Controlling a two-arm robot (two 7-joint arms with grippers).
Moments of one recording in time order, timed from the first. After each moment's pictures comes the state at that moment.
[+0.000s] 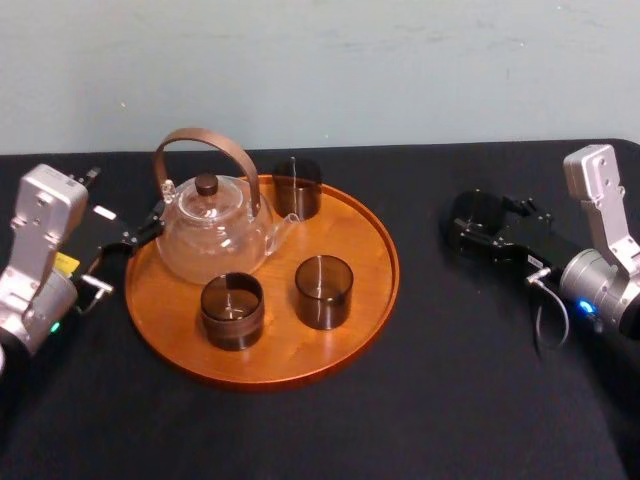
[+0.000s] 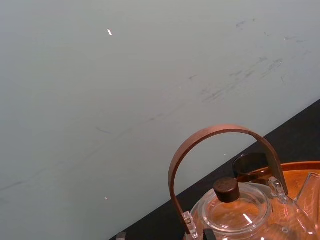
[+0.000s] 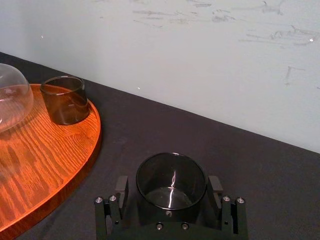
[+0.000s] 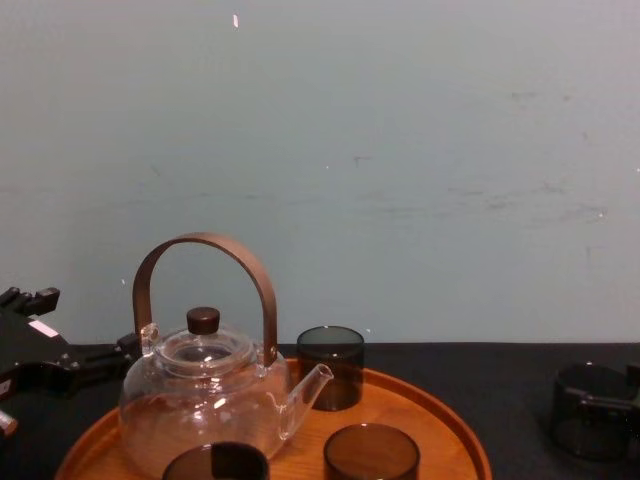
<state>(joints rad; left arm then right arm) -0.20 0.60 0.45 -1.41 -0.25 -0.12 0.03 0.32 0.38 -0.25 -1.11 0.27 -0.02 0.43</state>
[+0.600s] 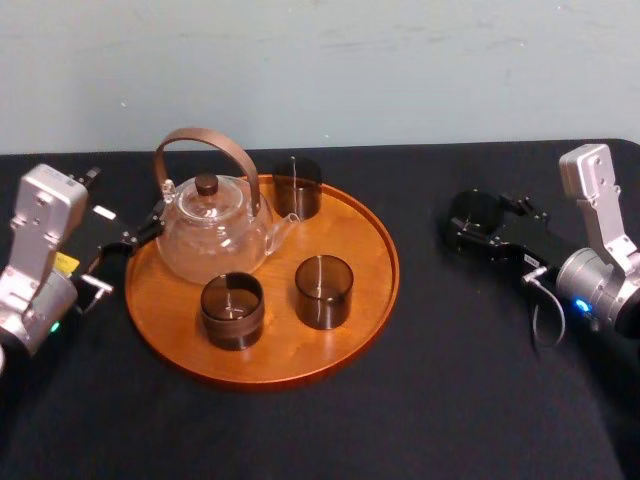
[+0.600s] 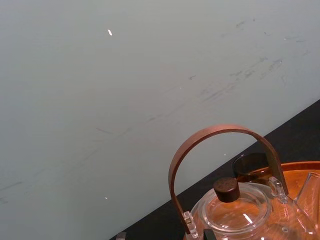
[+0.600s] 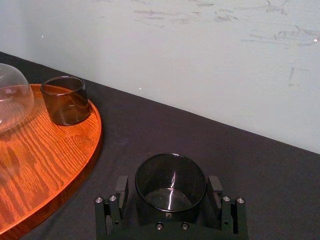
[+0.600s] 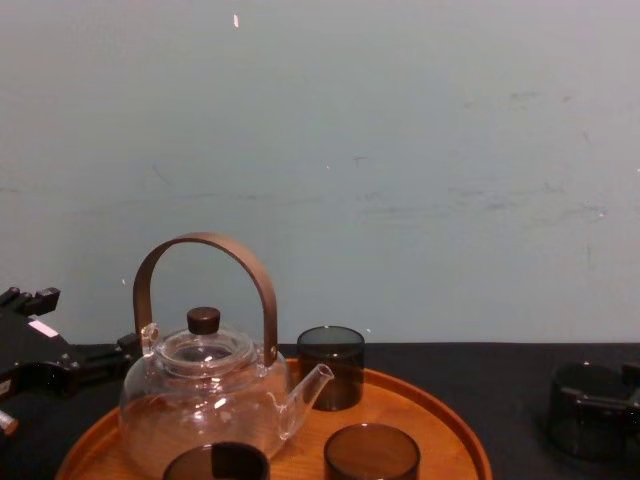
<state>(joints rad) -0.20 0.60 0.45 -1.41 -0.25 -0.12 0.03 0.33 0.38 -0.25 -1.09 0.27 -0.02 0.43</state>
